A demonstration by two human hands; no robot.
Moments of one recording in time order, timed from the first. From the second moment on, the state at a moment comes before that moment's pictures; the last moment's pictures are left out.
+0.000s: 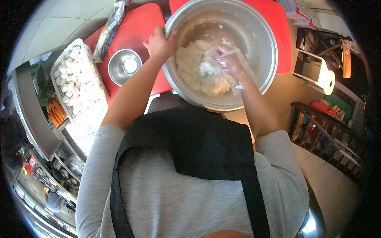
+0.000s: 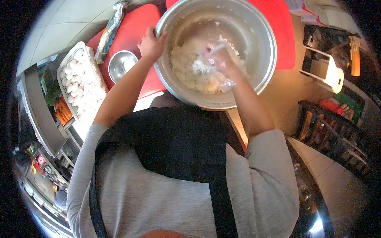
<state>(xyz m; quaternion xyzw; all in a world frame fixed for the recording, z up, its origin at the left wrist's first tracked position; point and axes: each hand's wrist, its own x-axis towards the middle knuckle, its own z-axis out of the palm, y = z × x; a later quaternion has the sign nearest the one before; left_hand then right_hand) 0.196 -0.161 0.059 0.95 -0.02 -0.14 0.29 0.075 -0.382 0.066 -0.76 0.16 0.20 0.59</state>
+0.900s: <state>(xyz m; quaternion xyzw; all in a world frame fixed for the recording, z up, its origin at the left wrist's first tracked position) 0.195 -0.159 0.059 0.95 -0.02 -0.15 0.28 0.012 -0.401 0.067 -0.80 0.26 0.23 0.49</state>
